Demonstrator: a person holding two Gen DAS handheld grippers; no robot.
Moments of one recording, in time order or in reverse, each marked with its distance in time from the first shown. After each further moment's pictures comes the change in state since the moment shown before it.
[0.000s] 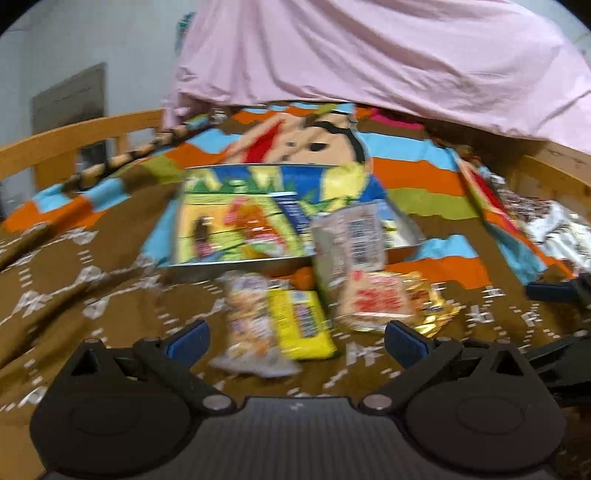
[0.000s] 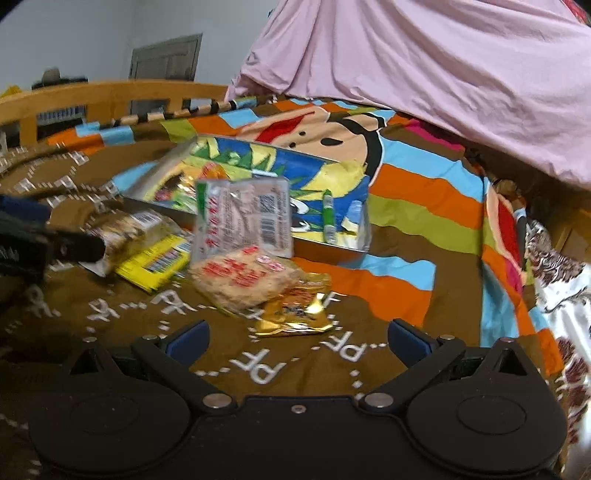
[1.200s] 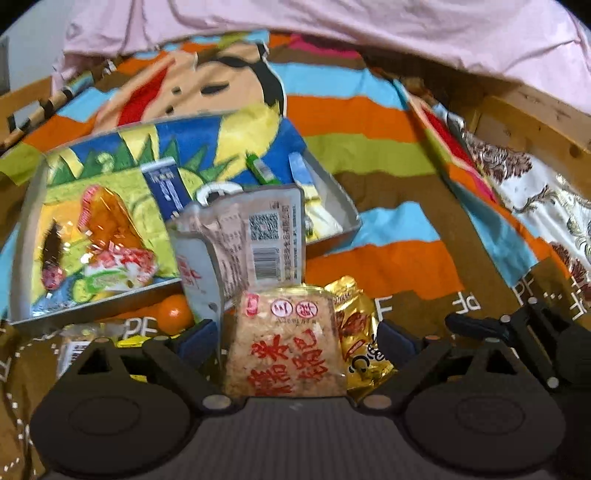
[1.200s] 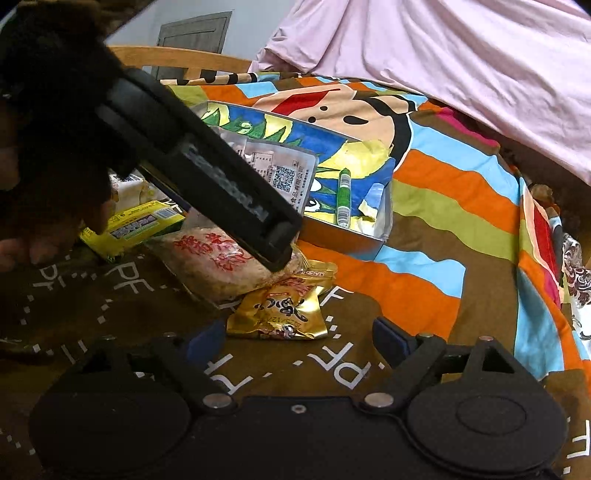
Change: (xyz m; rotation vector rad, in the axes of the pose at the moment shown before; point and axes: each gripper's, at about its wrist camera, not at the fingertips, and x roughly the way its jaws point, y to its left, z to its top) left arm 0.120 -0.064 0.048 0.095 0.203 -0.174; right arm 0.058 -0.012 -0.006 -0.074 0.014 0.081
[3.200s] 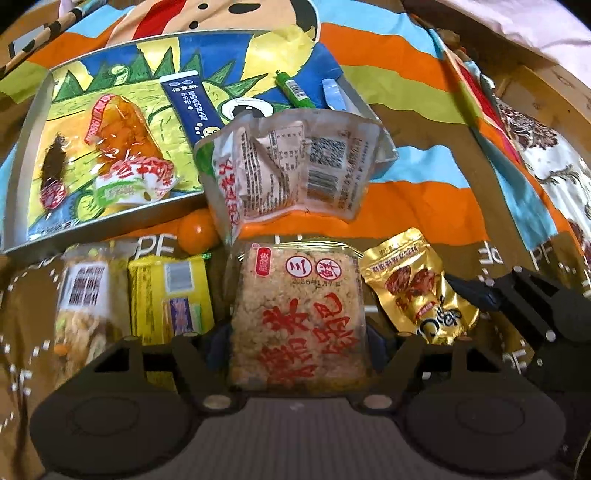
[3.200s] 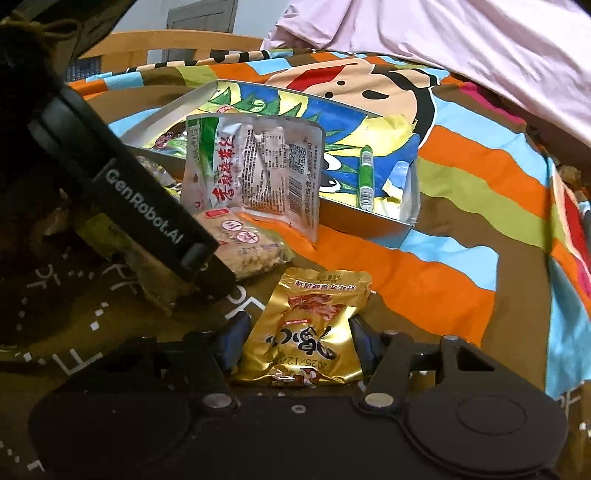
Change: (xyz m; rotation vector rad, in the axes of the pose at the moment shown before) left arm 0.017 0.026 -0.003 -0.098 0.260 -0.032; right arm 0.023 -0.001 0.007 0.000 0.080 0.062
